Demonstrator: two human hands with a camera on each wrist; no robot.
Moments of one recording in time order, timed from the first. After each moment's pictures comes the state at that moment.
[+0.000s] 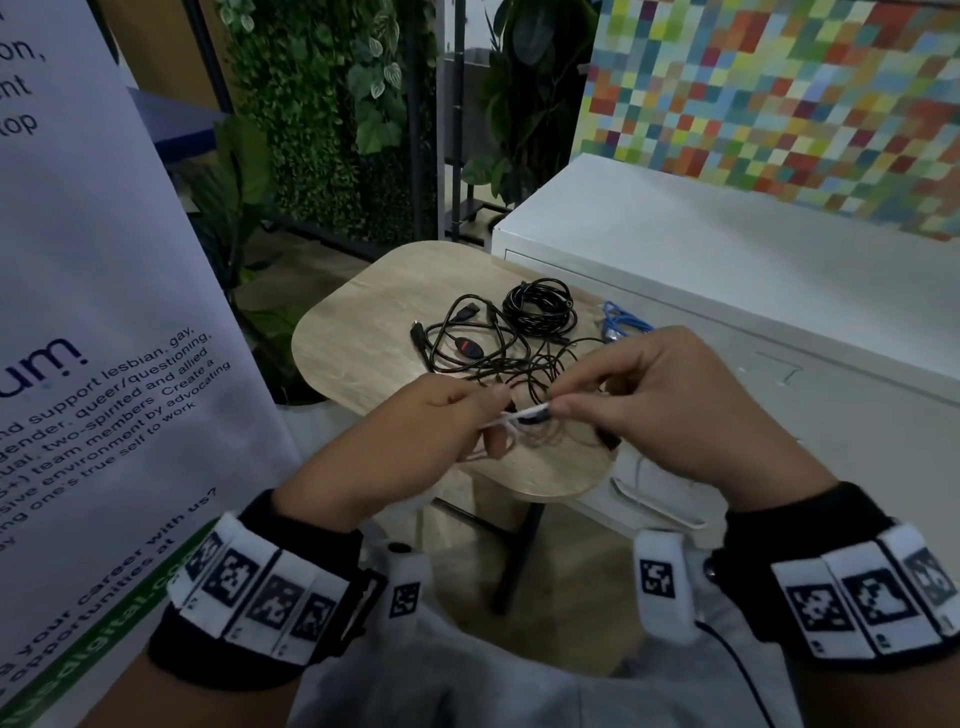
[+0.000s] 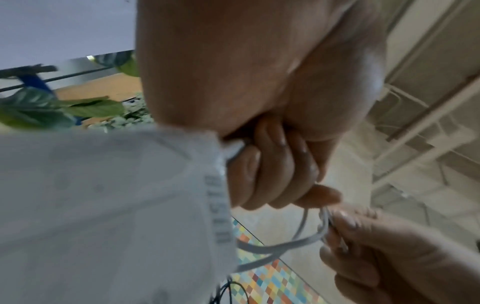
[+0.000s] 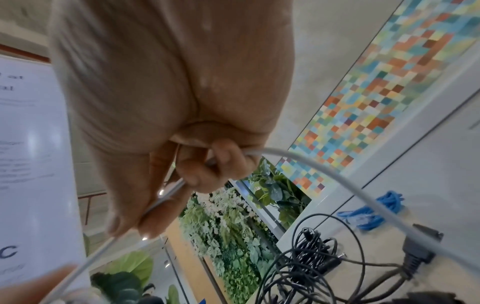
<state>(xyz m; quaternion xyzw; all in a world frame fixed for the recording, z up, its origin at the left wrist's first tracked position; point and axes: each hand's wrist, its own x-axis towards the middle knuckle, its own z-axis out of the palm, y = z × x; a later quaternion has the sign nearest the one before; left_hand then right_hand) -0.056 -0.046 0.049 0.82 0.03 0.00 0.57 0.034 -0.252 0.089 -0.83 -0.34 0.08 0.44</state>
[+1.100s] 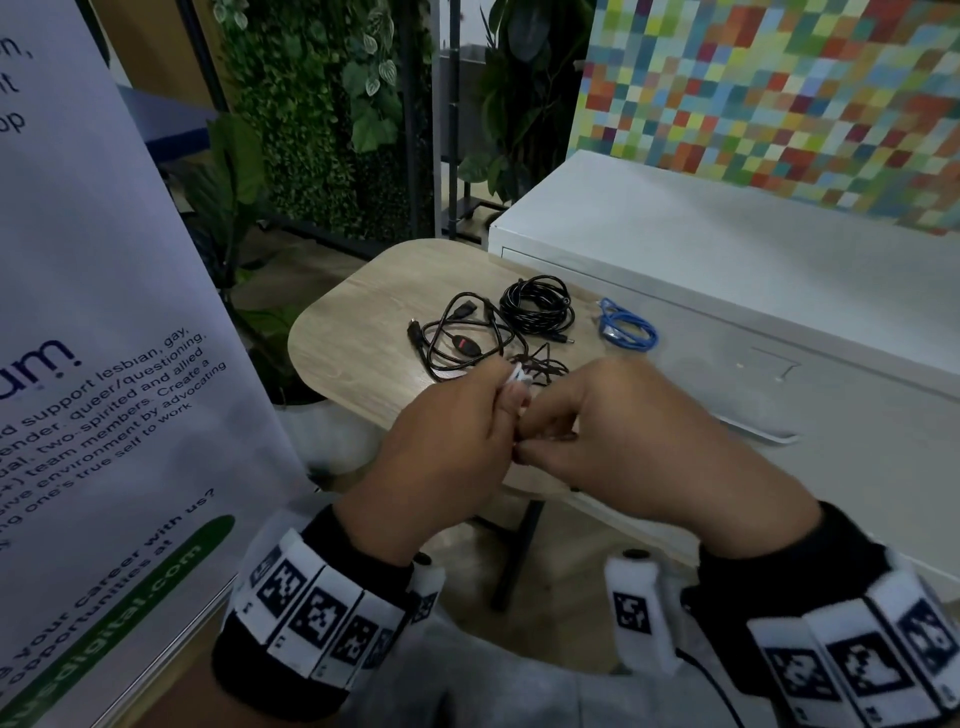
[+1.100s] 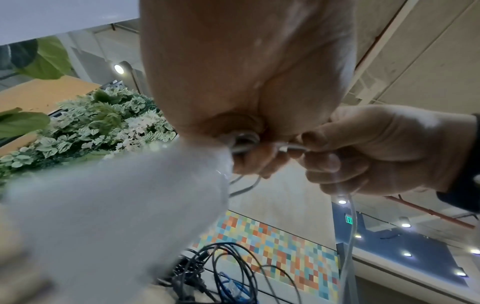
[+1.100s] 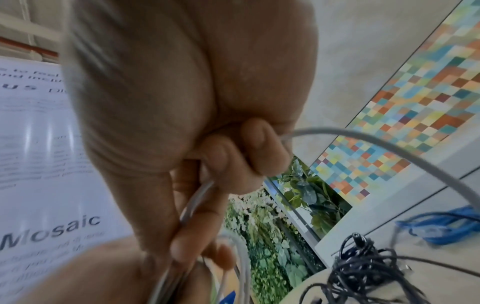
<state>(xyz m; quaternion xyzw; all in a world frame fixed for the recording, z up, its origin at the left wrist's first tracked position) -0.051 -0.076 0.035 0.92 0.01 0.17 0.34 0.006 -0.235 0.094 -0.88 -0.41 0.04 0.21</state>
